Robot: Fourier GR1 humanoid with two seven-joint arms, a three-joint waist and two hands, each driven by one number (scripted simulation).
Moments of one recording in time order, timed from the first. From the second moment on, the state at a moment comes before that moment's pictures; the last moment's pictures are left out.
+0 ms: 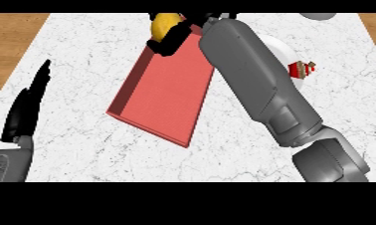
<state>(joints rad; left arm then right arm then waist) -0.16 0.39 0.10 -1.31 -0.19 0.12 0.06 -1.33 -0.01 0.14 -0.50 0.47 0.03 -0.21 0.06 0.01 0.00</state>
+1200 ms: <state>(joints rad) -0.22 0.36 0.06 -1.28 -0.22 0.10 0.05 -1.33 0.00 0.27 -0.34 0.12 -0.17 -0.23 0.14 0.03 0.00</state>
